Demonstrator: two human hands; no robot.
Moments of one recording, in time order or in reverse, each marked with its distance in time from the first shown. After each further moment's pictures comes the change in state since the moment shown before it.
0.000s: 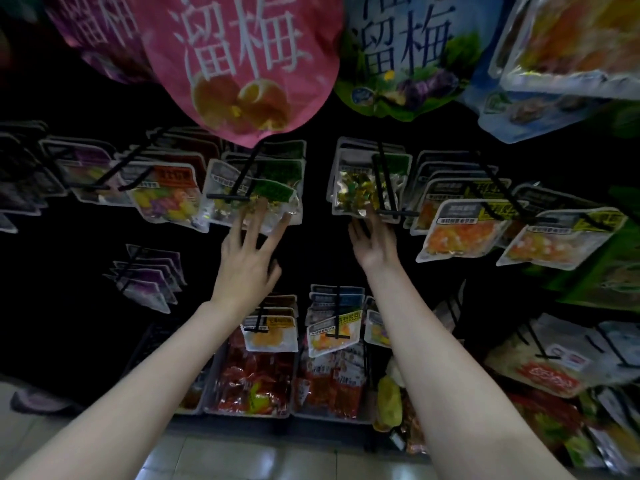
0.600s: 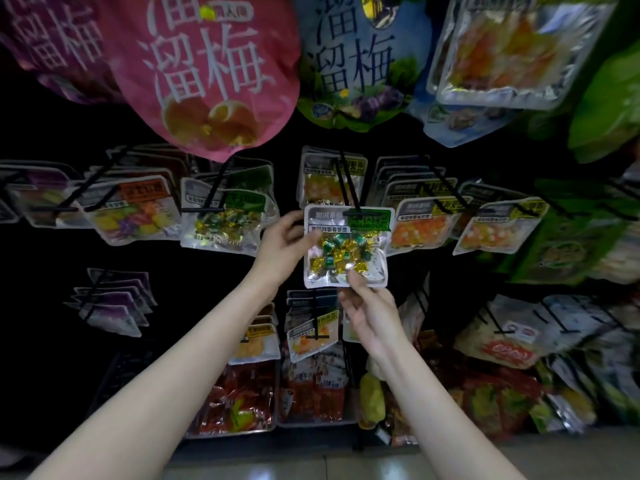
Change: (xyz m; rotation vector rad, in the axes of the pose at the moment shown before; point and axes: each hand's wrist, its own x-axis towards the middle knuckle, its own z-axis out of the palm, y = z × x) left_hand 0.044 0.081 -0.031 -1.339 -0.155 -0.303; right_hand -0.134 0.017 -0.066 -0.241 -0.098 -0.149
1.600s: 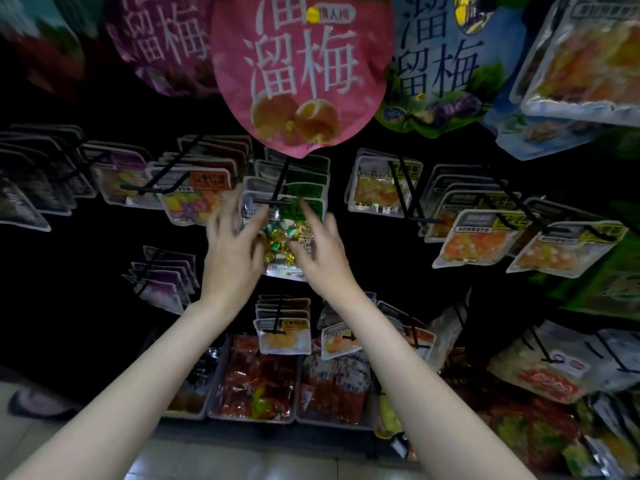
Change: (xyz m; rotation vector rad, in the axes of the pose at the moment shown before) left_hand -0.042 -0.019 -0.111 0.988 0.413 0.334; right_hand 0.010 0.041 0.121 -1.233 -0.515 -0.571
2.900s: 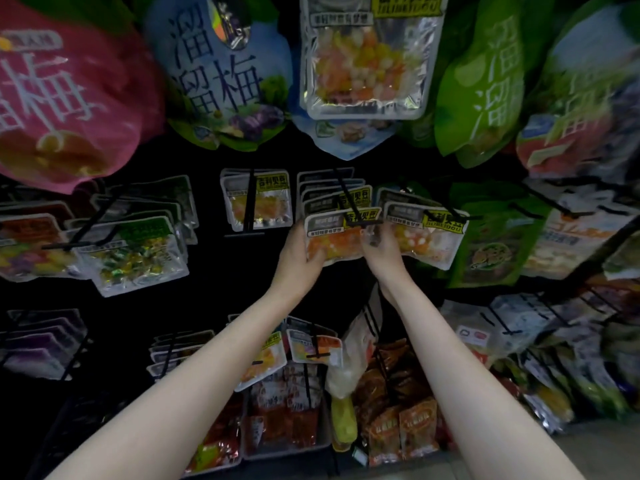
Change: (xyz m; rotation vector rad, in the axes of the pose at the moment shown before) left_hand 0.027 0.219 0.151 -0.648 -0.388 -0.098; right_hand -0.044 0.140 -0.228 0.160 0.483 0.299
